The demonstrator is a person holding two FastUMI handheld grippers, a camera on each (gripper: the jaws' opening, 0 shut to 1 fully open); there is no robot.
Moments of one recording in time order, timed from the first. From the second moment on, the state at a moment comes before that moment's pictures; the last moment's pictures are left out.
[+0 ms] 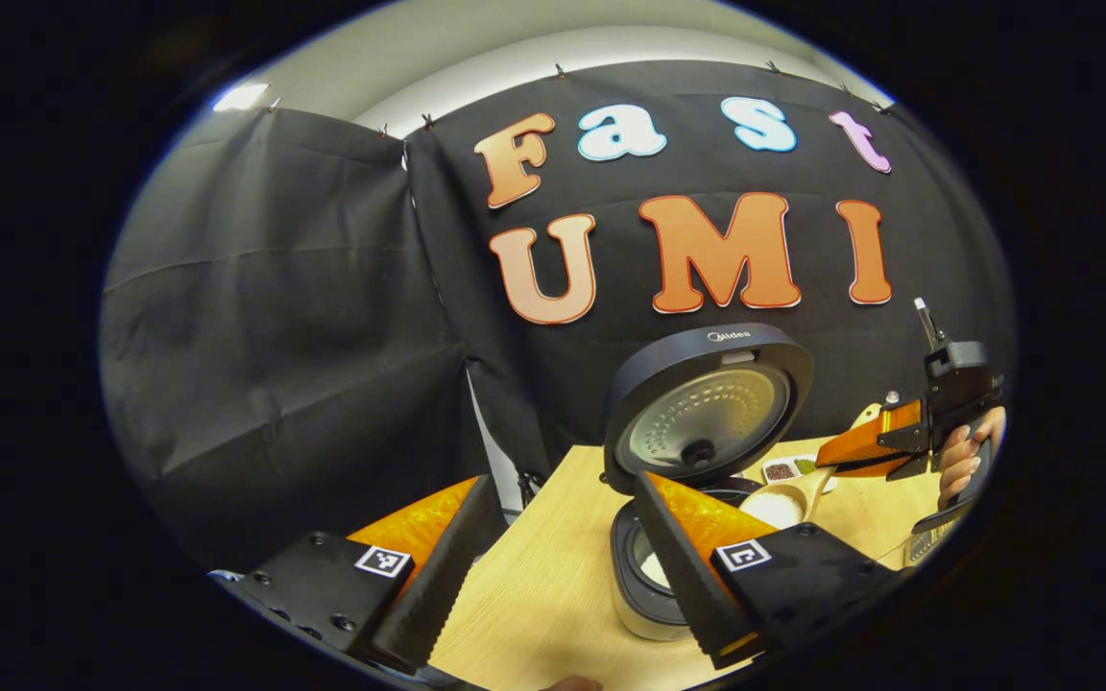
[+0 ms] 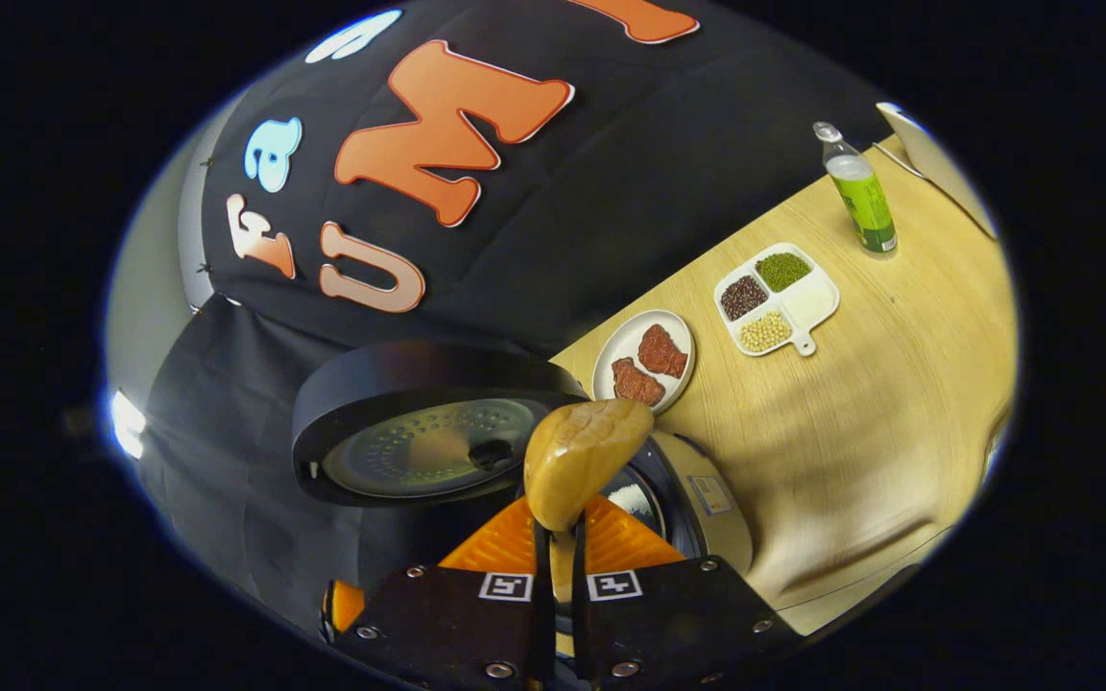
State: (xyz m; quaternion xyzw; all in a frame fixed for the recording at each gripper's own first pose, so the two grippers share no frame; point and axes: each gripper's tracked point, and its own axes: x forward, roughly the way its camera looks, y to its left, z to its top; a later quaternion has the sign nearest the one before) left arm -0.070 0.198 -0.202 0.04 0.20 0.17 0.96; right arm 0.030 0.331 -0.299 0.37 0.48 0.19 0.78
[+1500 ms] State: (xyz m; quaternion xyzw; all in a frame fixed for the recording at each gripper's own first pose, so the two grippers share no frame) left arm -0.076 0.201 -0.205 0.04 0.21 0.19 0.96; right arm 0.044 0.357 -0.258 0.12 0.34 0.26 0.90
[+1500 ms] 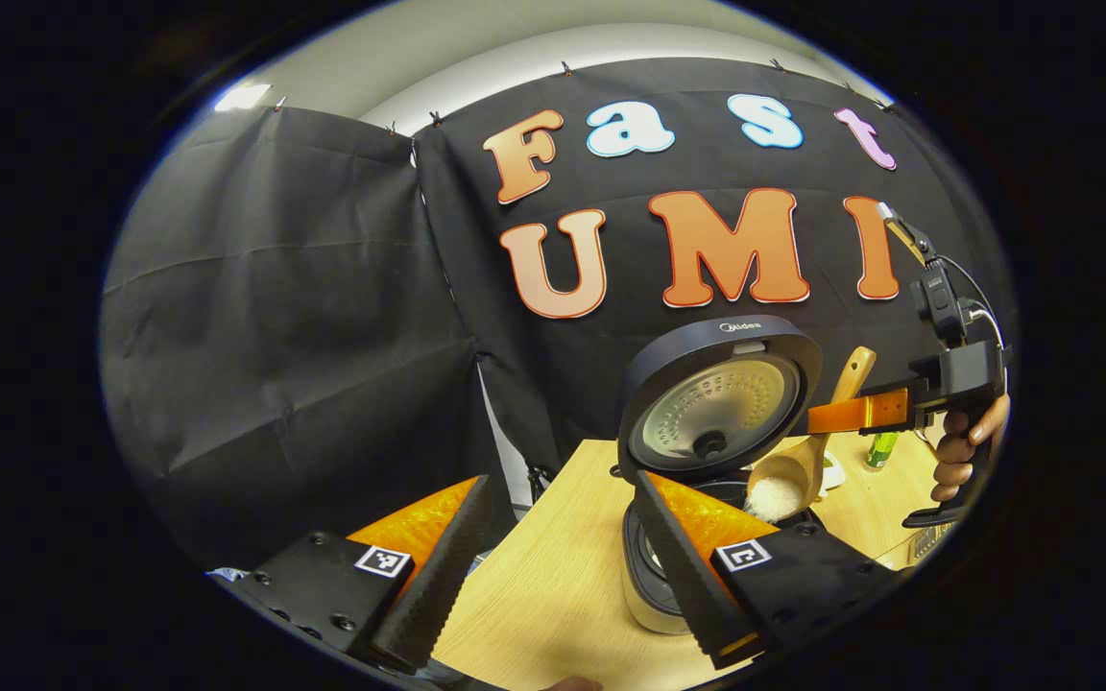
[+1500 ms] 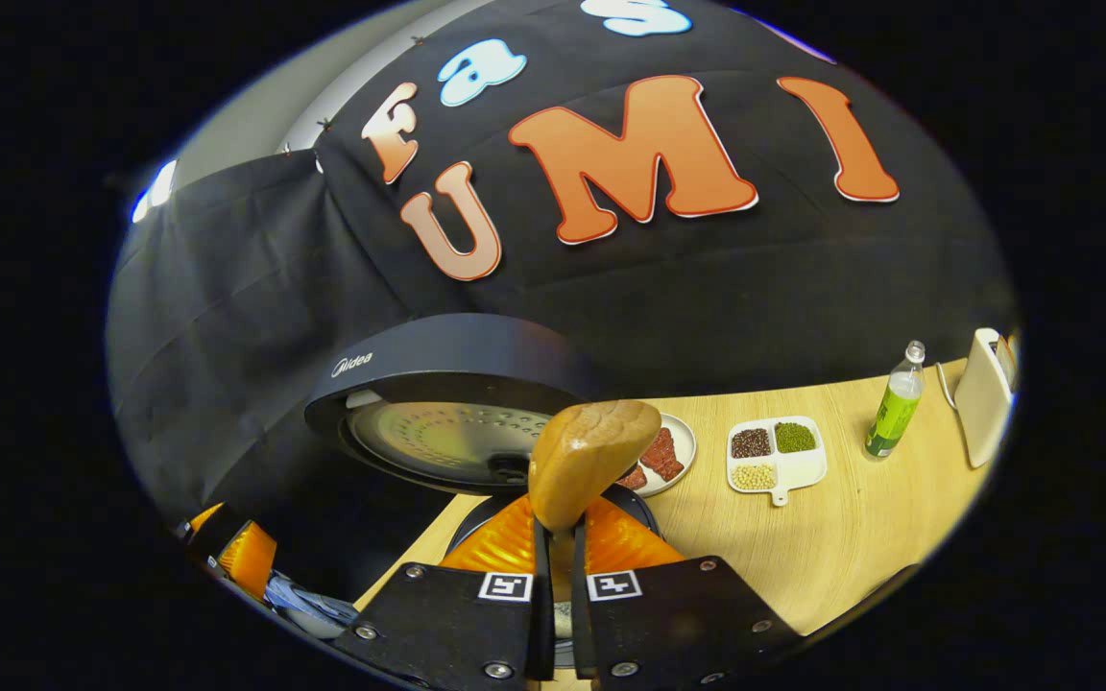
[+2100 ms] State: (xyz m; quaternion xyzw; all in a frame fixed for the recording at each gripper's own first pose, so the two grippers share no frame) left arm -0.083 0.207 -0.212 0.03 0.22 0.21 0.95; right arm 0.034 0.385 -0.249 -0.02 0.25 0.30 0.92
